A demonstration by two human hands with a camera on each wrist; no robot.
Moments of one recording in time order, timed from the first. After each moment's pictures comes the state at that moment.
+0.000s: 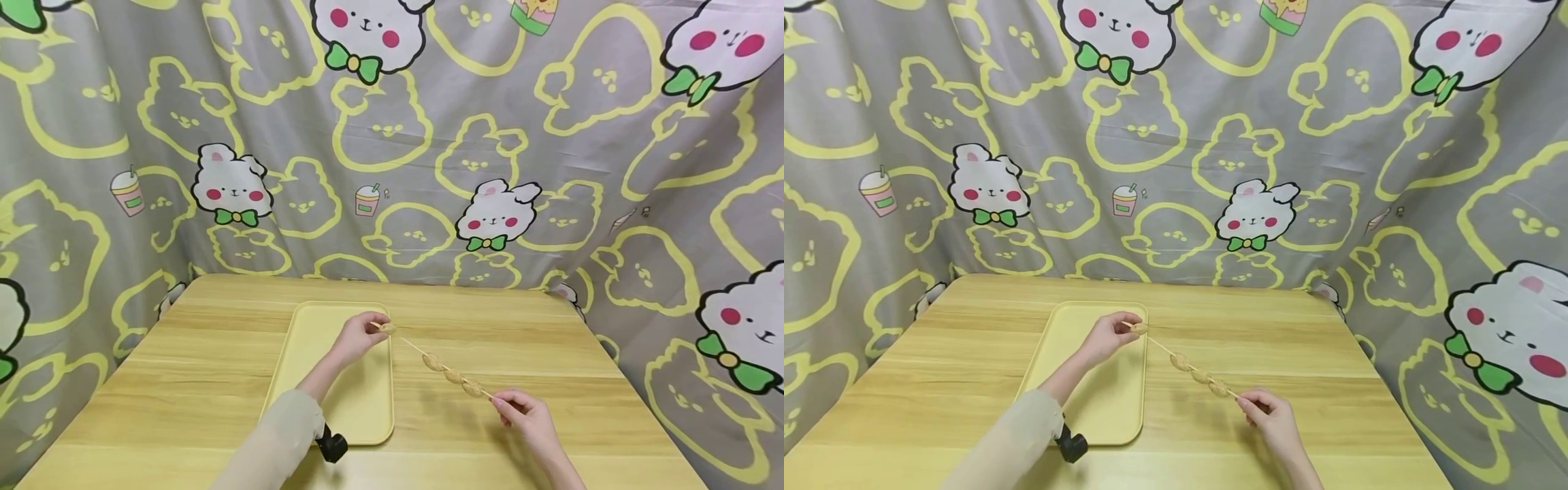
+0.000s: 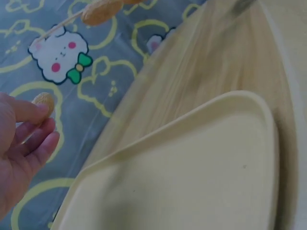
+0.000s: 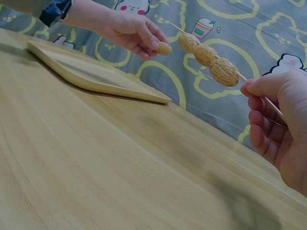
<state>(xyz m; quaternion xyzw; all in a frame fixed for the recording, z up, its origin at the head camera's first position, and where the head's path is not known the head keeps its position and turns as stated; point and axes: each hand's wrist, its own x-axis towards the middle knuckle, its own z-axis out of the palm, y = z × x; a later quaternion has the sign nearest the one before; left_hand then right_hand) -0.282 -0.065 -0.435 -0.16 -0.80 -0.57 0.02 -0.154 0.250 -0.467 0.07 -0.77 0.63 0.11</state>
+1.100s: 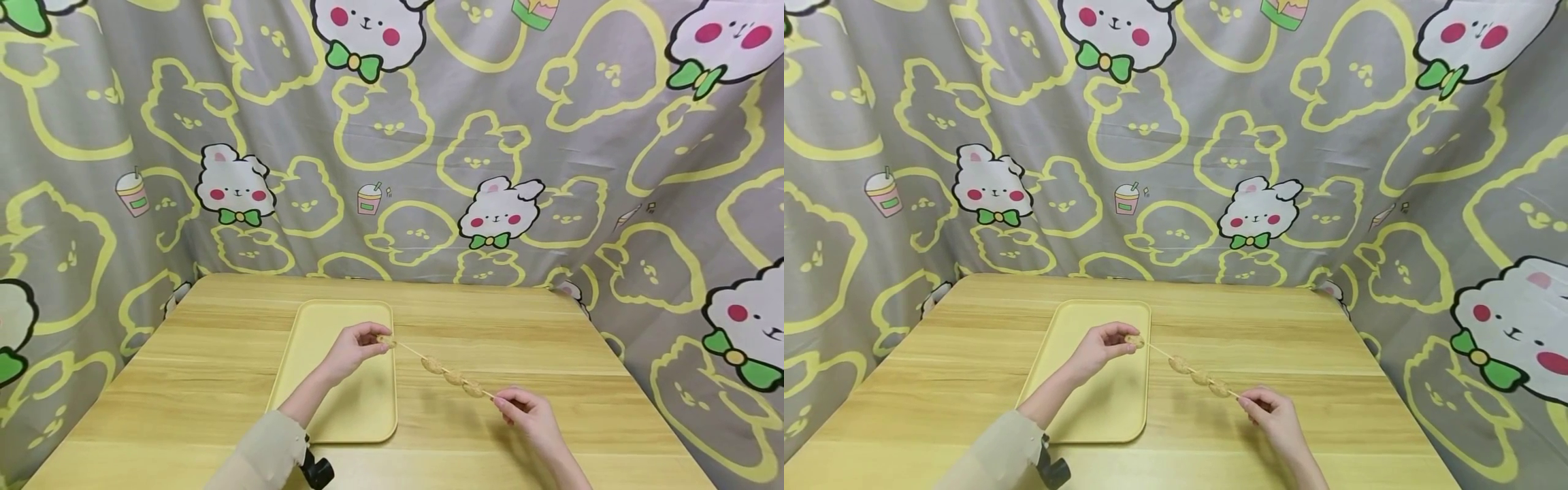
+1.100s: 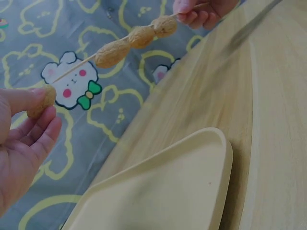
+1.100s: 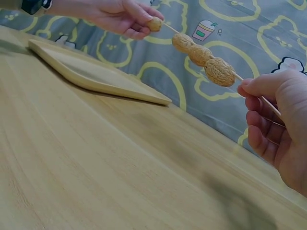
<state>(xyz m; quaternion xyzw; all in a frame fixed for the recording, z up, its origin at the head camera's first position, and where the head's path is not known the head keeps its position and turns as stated) -0.241 -0.078 -0.421 -0.22 -0.70 -0.67 -0.05 -0.154 0.253 -0.465 0.13 -0.76 0.63 0.10</state>
